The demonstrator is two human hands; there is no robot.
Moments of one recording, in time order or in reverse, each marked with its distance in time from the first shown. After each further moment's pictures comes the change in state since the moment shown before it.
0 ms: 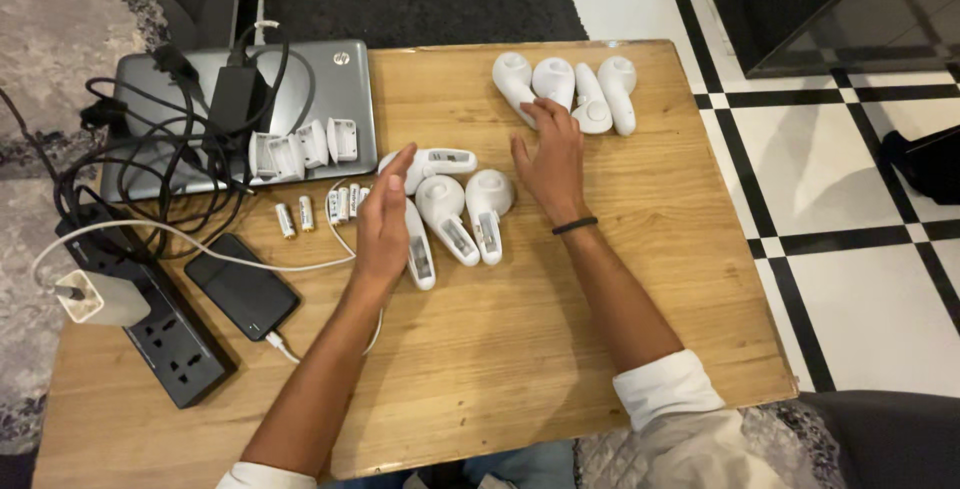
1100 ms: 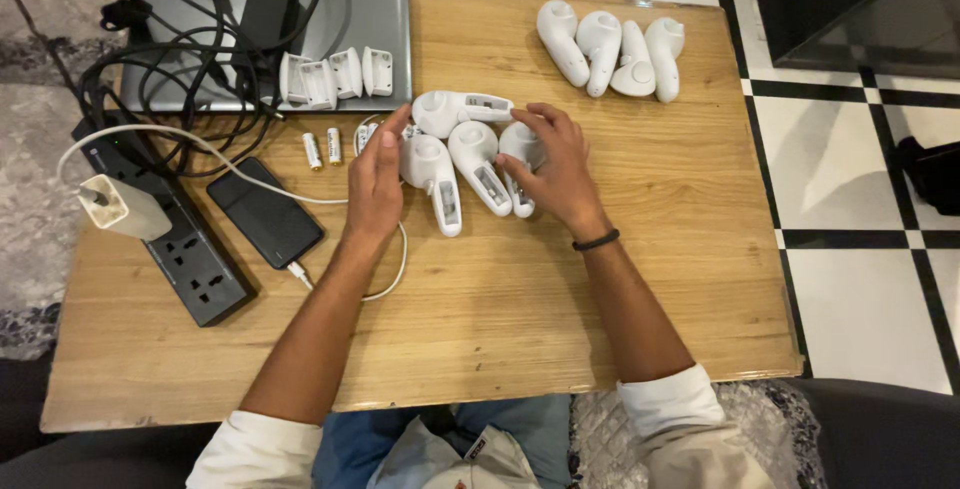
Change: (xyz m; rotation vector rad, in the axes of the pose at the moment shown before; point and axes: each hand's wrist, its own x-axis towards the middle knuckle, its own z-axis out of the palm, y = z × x) left_hand -0.028 -0.023 -0.044 0.036 0.081 -0.019; right_hand -0.051 -0.059 -0.022 0.163 -0.305 -0.068
